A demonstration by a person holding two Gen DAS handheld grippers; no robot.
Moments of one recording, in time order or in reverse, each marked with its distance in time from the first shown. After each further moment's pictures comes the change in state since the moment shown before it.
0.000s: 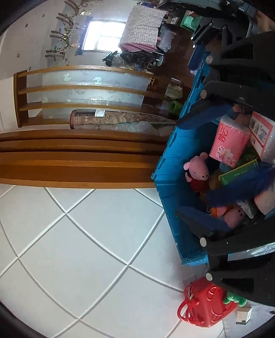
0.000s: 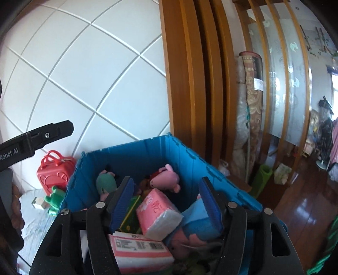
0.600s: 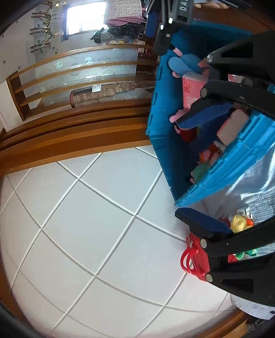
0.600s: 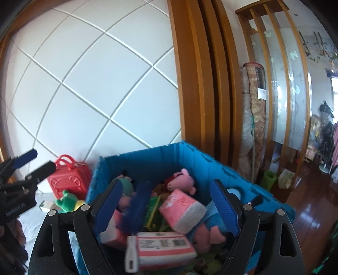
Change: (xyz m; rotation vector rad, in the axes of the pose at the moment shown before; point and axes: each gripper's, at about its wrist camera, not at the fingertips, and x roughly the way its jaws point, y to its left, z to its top) left arm -0.088 0.057 -0.068 0.109 -0.077 0.244; right arm -0.045 0.062 -0.017 0.008 -0.075 0.048
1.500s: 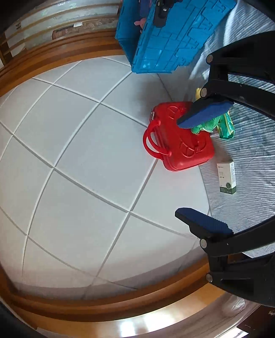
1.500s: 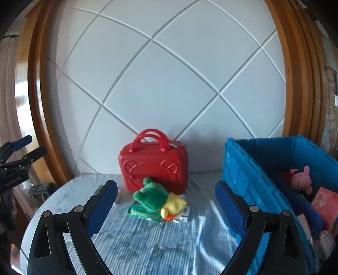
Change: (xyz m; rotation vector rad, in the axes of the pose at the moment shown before) left arm -0.048 0.347 -0.117 -0.027 0.145 0.375; right arm 0.115 0.319 -0.057 -0.160 0.144 0.343
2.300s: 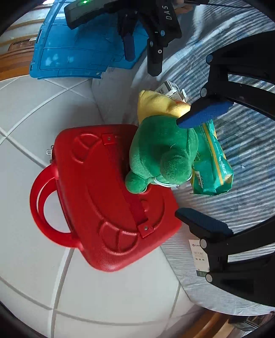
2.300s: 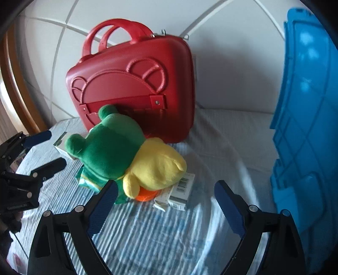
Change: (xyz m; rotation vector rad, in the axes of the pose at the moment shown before) left arm 0.264 -0.113 -0.131 0.085 0.340 -0.313; right arm 0.292 -0.074 -0.108 0.009 0.378 0.108
